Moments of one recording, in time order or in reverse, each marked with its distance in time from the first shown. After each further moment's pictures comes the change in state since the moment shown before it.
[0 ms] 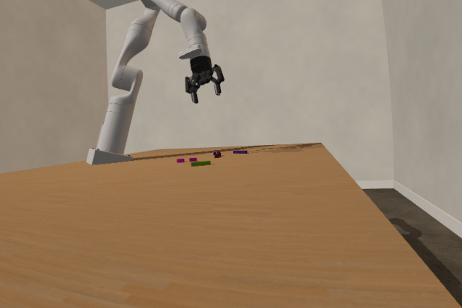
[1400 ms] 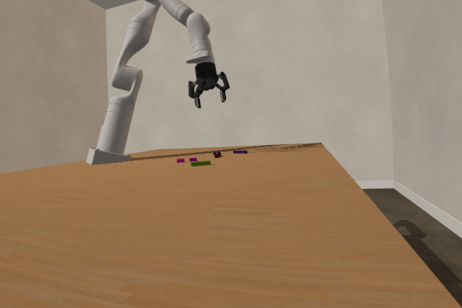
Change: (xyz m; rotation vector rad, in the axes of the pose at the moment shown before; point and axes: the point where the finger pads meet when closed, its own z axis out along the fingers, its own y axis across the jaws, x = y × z) arm -0.022 0.000 0.017 -0.022 -0.019 -0.185
